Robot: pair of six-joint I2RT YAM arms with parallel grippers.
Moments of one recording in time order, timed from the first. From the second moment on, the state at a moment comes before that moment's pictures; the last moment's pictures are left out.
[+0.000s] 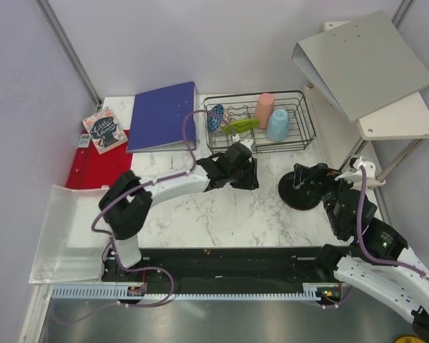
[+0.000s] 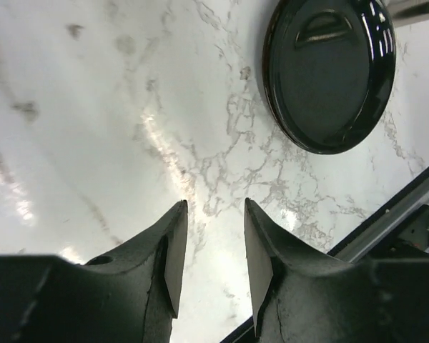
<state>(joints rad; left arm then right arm) -0.92 1.87 1.32 -0.24 0.05 -0.68 0.83 0.46 0.80 -0.48 0.76 0.57</state>
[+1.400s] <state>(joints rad) -0.55 1.98 1.35 0.42 0.24 0.60 0.83 0.60 0.71 -0.40 0.74 0.54</state>
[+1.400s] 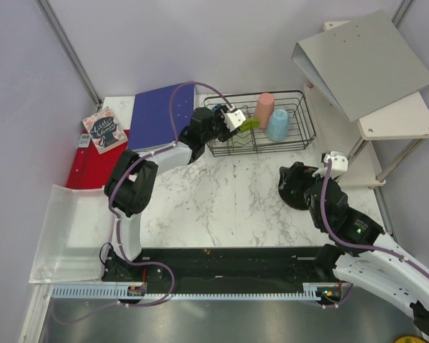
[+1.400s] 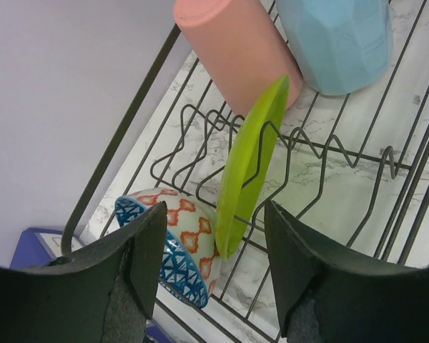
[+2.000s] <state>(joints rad) -0.57 2.15 1.42 0.55 0.13 0.65 0.83 0.64 0.71 -0.38 0.74 0.50</state>
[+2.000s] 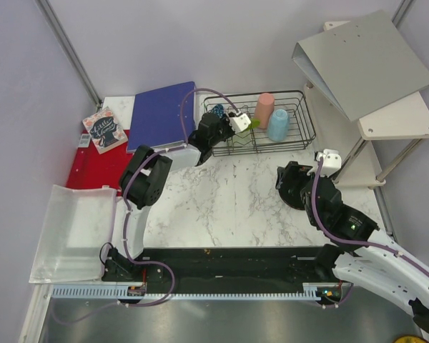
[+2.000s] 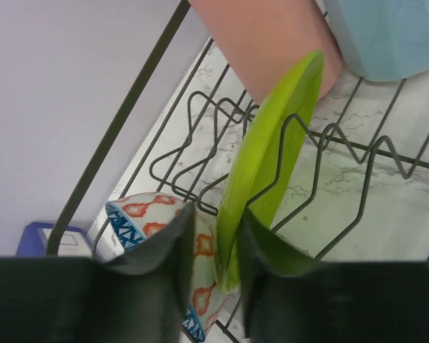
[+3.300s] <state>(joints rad) -0.85 1.57 1.23 0.55 -0.09 0.73 0.83 0.55 0.75 -0.39 0.73 0.51</state>
